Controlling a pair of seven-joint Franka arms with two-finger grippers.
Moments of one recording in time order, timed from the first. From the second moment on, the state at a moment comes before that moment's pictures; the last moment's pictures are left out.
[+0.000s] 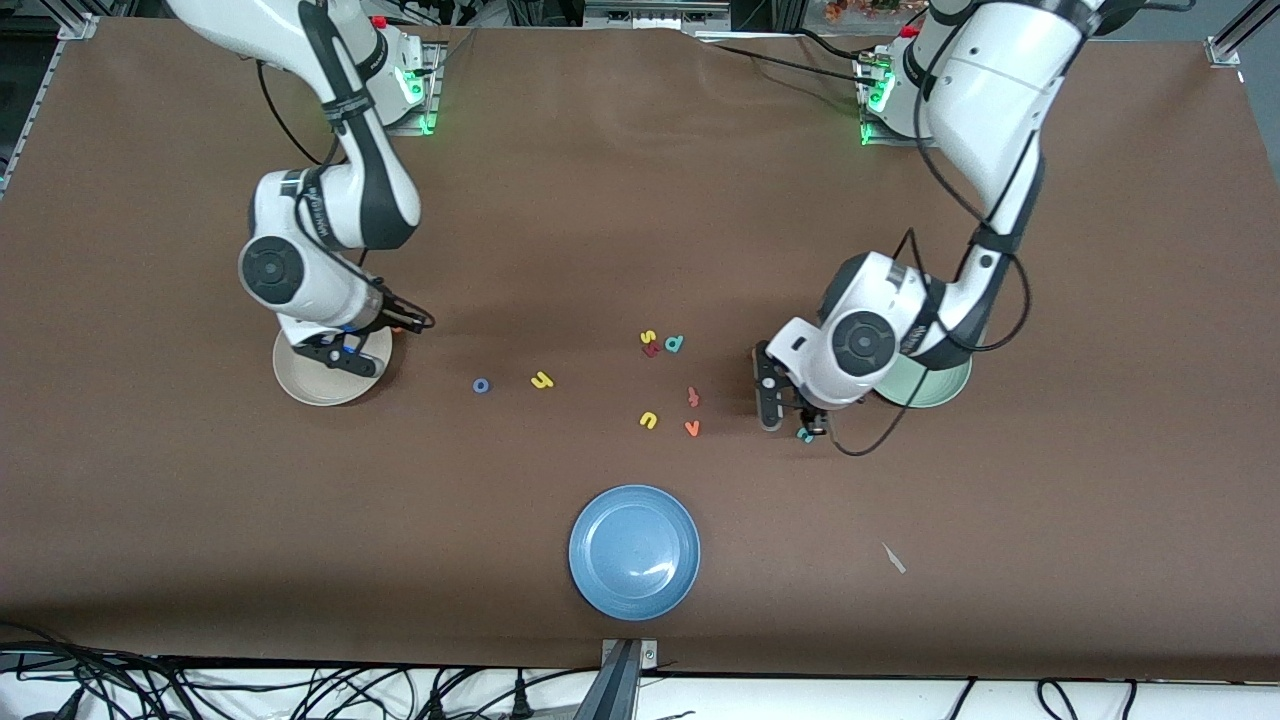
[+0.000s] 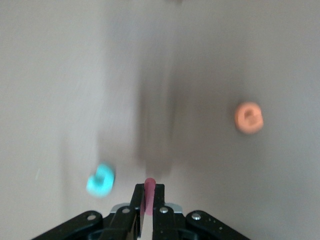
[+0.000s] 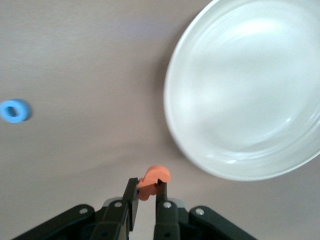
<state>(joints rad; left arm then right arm) -0.27 0.66 -0.12 -1.66 0.09 2.20 1.04 0.64 0.35 -0.43 -2.12 0.22 2.21 0.33</state>
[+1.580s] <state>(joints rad) -0.20 0.42 -0.13 -1.76 0.08 2.06 0.64 0.77 0.58 -0.45 -1.87 0.41 2.30 0.00</state>
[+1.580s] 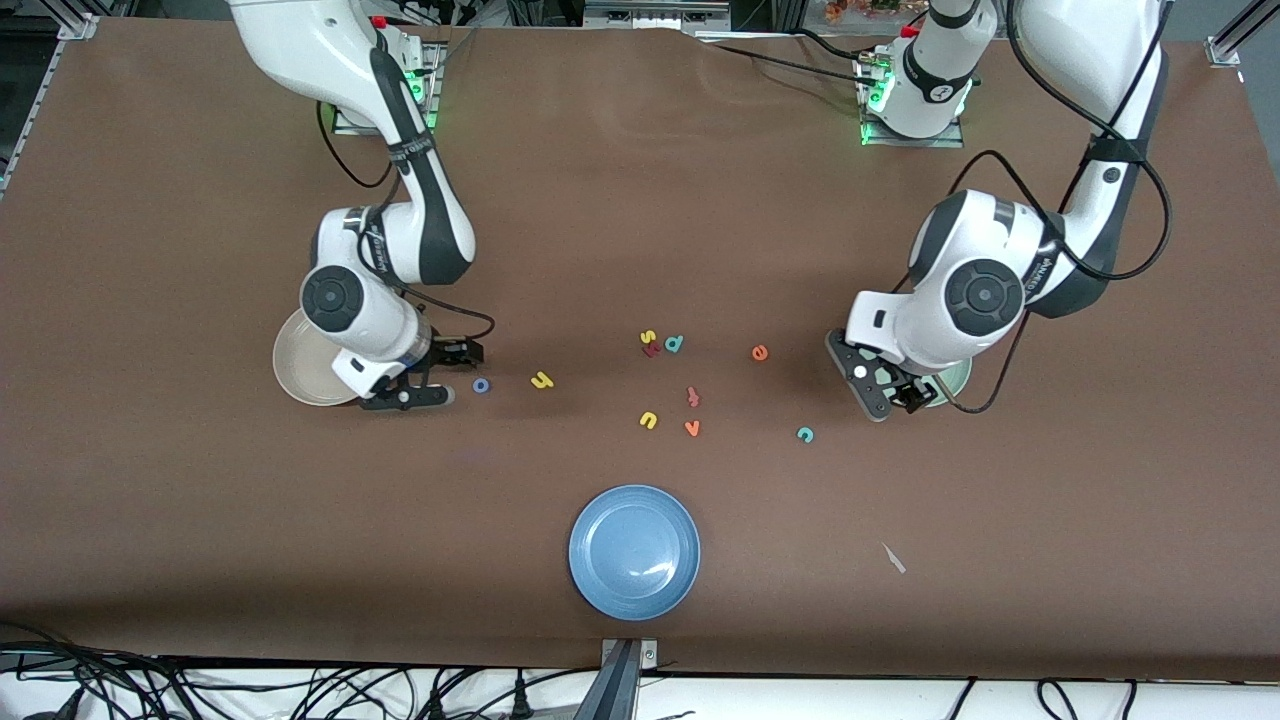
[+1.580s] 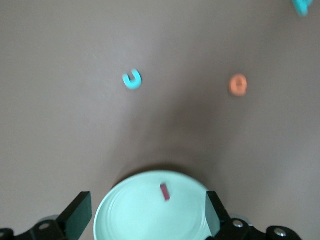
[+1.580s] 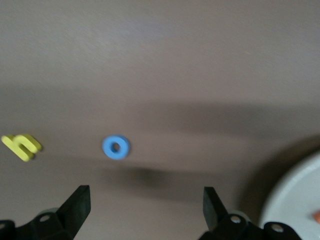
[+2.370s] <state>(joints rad) -0.22 0.58 -0.12 -1.62 0.07 2.08 0.10 0.77 0.73 -0.43 -1.73 0.50 2.30 0.00</state>
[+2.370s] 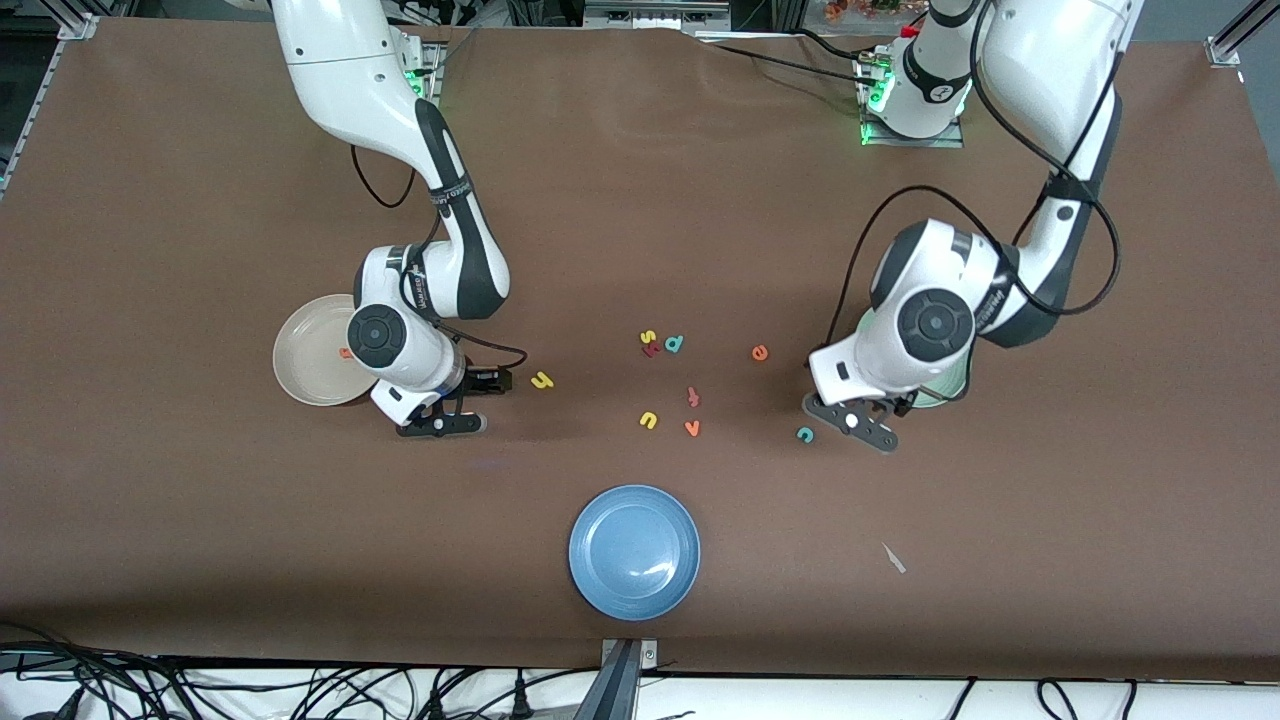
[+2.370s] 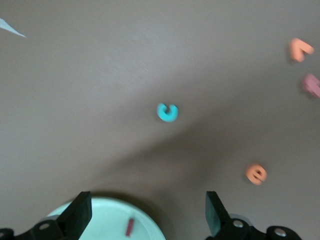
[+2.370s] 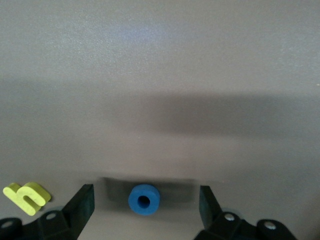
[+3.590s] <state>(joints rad) -0.24 0.77 -0.12 -1.55 -0.01 2.26 0.08 0.76 0.74 -0.43 -1.72 0.50 2.25 0.00</state>
